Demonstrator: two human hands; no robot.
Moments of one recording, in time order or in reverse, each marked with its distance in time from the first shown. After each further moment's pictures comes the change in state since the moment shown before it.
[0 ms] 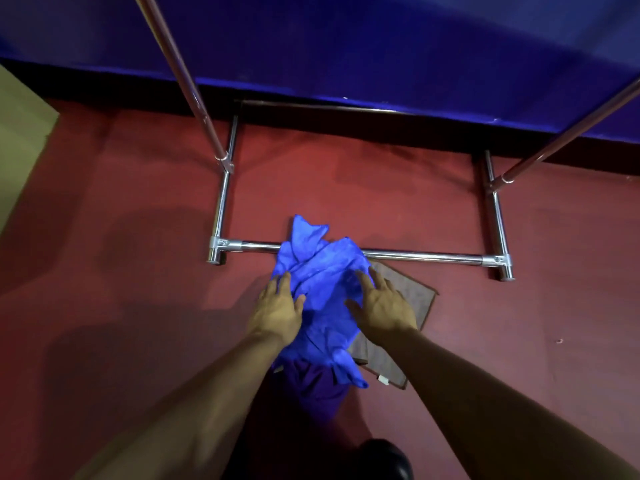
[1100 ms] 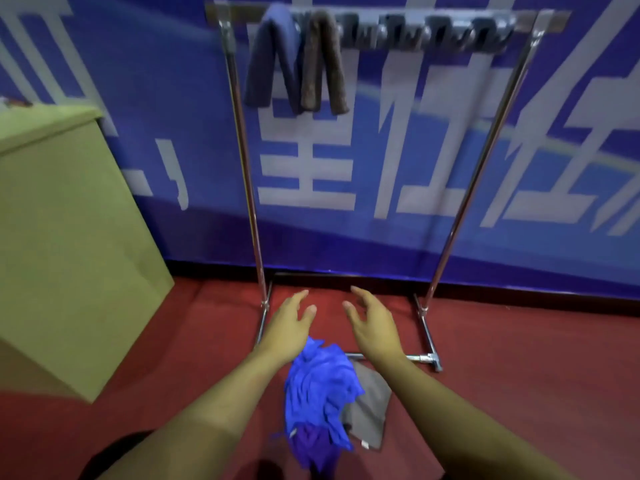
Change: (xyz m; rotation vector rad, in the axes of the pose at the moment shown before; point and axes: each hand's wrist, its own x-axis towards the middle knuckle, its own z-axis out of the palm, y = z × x) left_hand -0.303 0.138 -0.251 -0.447 0.358 0.437; right_hand -0.289 -0.109 -0.254 0.695 0.631 -0.213
